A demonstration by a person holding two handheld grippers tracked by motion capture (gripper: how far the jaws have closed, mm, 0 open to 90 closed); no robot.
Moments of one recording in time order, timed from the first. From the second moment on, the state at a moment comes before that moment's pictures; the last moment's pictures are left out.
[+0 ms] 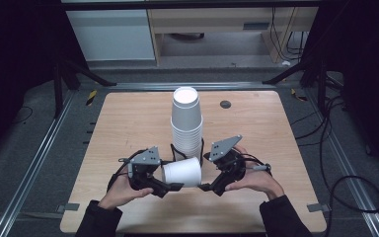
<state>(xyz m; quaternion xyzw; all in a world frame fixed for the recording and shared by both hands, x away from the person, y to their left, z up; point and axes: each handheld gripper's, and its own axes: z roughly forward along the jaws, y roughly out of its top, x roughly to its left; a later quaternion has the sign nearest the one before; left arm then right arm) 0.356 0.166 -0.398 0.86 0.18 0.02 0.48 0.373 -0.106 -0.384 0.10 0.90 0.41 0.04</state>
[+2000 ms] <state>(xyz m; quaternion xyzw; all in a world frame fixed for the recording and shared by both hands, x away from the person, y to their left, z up) 0.349 0.142 -0.412 0.82 0.12 -0.03 0.56 0.362 -0.124 -0.418 0.12 0.84 0.52 -0.05</state>
